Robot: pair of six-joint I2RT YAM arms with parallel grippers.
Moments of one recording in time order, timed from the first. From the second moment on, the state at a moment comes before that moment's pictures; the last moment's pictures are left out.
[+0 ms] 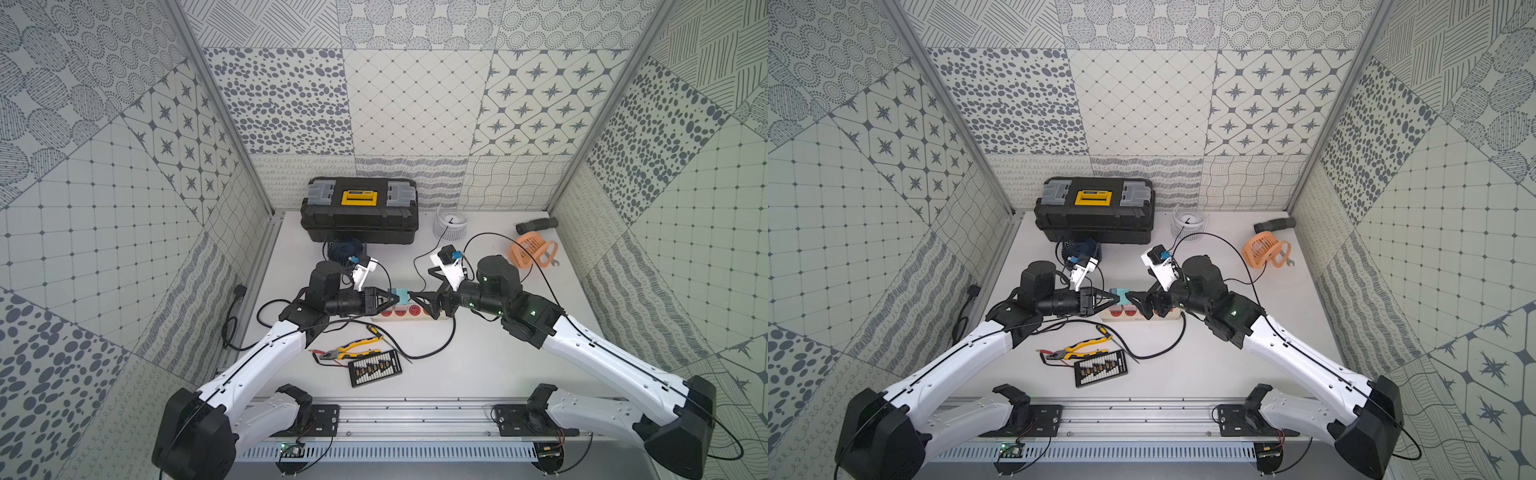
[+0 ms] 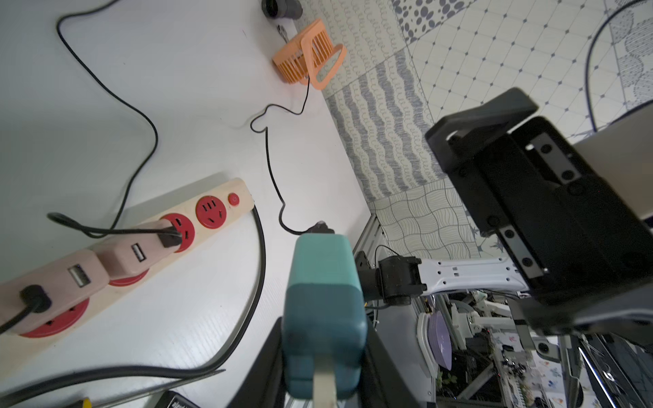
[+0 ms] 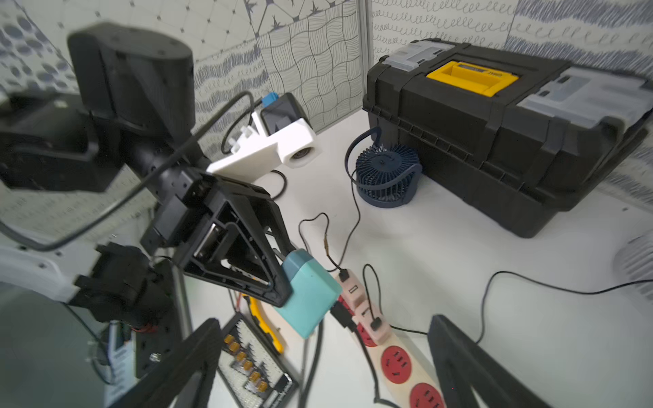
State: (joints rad) left arm -0.33 1.08 0.69 -0.07 0.78 -0.65; right arm 0.77 1.10 0.96 -0.18 -0.32 0.19
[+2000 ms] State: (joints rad) left arm -0.37 0.87 0.47 0.36 0.65 -0.81; right arm 0.55 1.21 1.01 -0.10 -0.90 0.29
